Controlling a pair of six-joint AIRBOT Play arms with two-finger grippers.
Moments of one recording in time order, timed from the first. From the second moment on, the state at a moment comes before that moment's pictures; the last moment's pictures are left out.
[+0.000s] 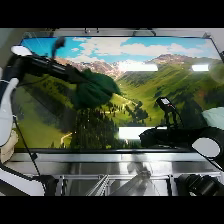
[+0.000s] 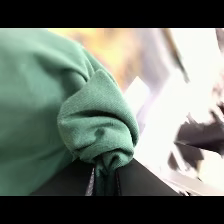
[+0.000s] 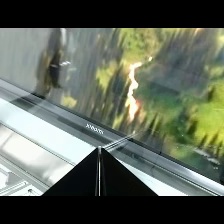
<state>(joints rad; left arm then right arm) -0.04 -1.78 1.67 0.50 -1.58 -0.98 0.59 -0.71 0.59 -1.18 0.91 1.75</state>
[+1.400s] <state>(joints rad) -0.10 -1.82 1.19 0.56 -1.37 -1.05 -0.03 -1.24 0.64 -0.82 0.85 1.10</state>
